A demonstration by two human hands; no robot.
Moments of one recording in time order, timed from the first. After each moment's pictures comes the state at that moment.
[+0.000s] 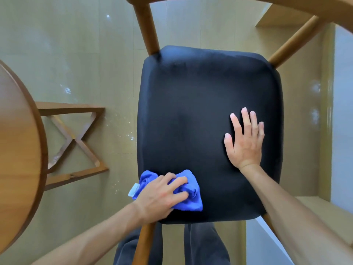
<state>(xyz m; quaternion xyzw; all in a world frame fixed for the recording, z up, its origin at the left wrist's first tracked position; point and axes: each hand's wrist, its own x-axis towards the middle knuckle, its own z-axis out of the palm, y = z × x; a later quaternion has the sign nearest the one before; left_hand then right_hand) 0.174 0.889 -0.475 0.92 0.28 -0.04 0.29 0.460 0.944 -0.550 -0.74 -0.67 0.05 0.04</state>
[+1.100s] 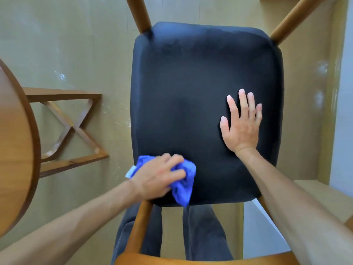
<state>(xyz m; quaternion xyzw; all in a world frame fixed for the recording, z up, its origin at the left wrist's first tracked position) 0.185 0.907 -0.468 0.90 0.28 -0.07 0.34 0.462 0.943 -0.555 -0.74 -0.67 0.04 0.05</state>
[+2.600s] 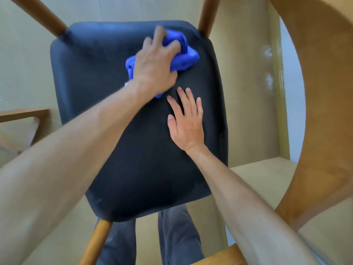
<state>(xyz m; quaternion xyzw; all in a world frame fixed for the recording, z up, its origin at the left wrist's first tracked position) 0.390 1.104 -0.489 0.85 0.50 0.02 0.16 0.464 0.946 -0.539 -0.74 -0.64 0.15 0.14</state>
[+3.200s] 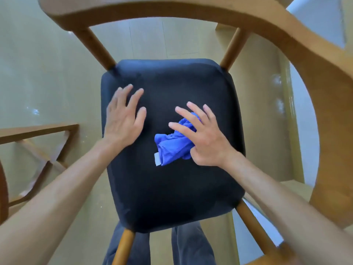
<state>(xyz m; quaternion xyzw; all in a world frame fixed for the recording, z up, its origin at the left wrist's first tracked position) 0.236 1.072 -0.466 0.76 0.60 0.06 0.25 0.466 0.983 -0.459 -0.51 -0.83 0.16 0.13</state>
